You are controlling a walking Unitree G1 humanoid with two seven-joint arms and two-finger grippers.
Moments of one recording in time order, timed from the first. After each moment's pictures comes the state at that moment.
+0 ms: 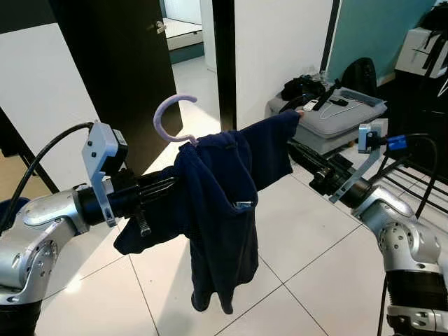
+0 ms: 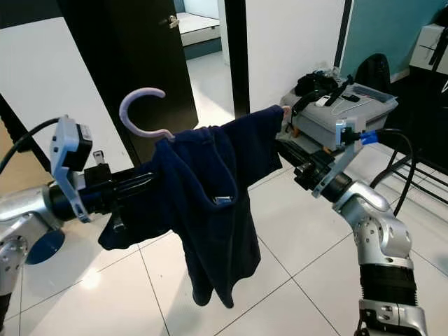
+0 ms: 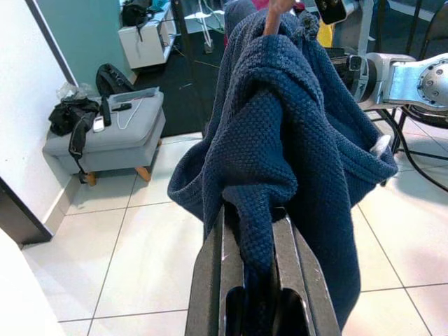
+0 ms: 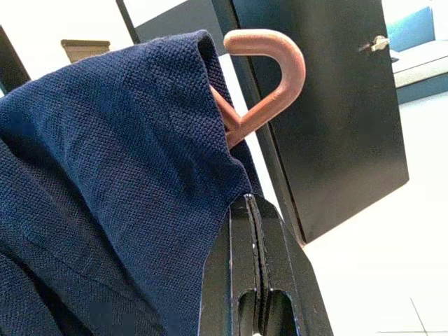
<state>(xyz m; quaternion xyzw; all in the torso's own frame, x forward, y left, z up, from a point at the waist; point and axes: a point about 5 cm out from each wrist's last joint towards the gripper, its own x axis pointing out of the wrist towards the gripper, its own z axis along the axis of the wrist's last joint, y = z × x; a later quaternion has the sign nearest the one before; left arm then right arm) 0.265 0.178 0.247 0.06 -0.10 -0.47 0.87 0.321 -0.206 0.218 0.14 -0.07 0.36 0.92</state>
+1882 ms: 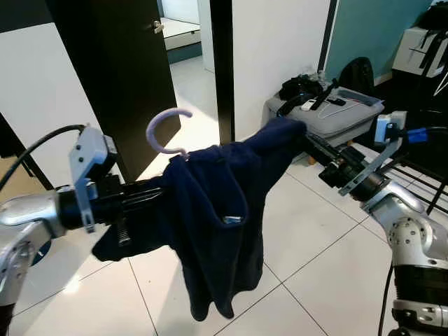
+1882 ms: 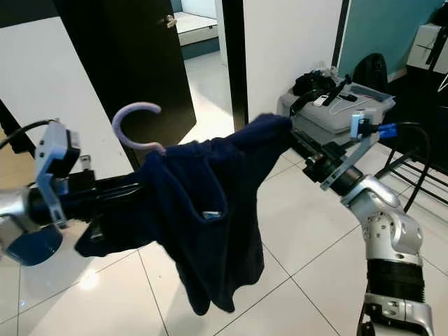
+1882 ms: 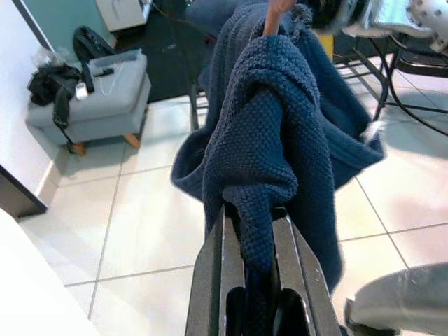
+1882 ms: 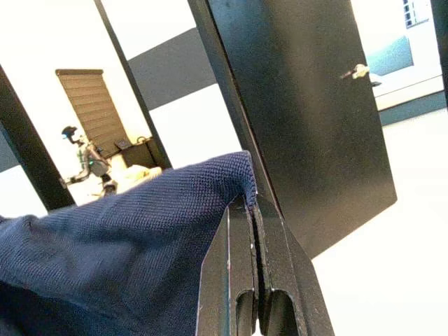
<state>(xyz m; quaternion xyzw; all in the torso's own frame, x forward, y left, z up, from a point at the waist) 0.256 0.202 0.242 0.11 -0.05 -0.50 0.86 0.322 -0.224 0.235 0.16 -0.10 0.34 0.92</state>
